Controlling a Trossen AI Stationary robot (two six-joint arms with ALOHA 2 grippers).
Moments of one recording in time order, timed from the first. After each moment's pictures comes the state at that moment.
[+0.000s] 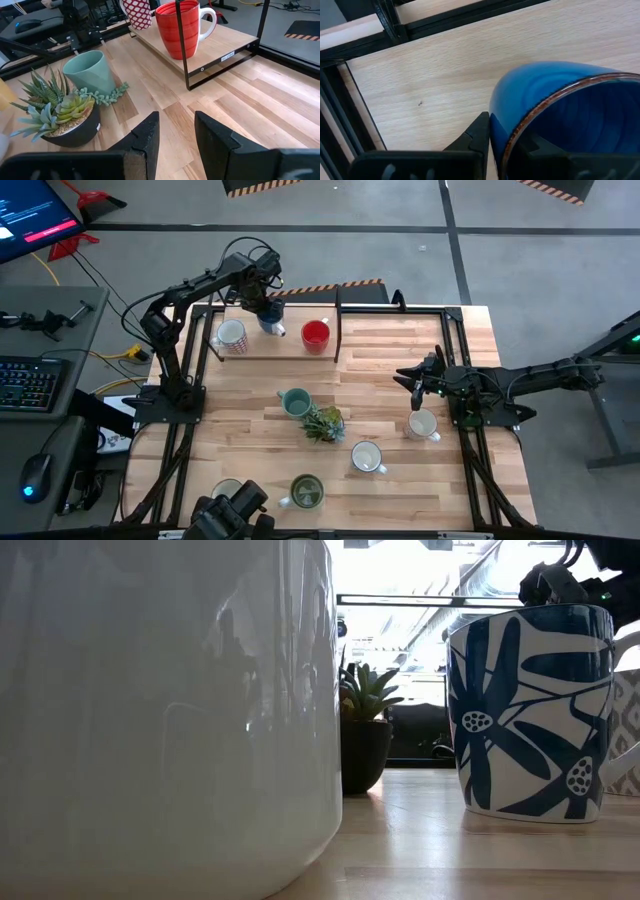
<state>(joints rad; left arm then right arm) 0.85 1.86 1.59 -1.20 -0.09 -0.44 0.10 0.48 0.24 -0.13 0.44 0.39</state>
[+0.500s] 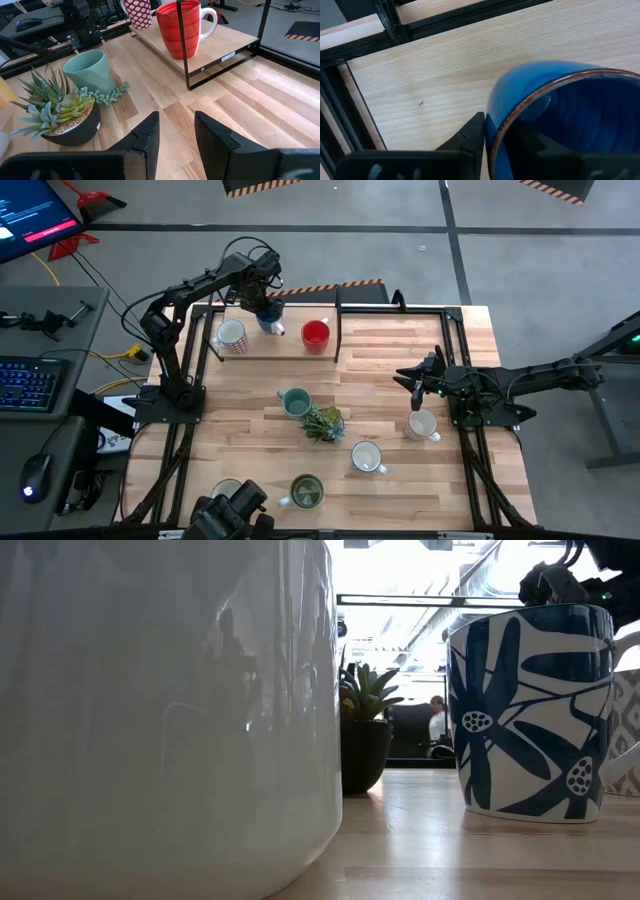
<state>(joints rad) 0.85 1.86 1.59 -1.20 -0.09 -0.44 0.10 0.48 0.24 -0.13 0.44 0.38</state>
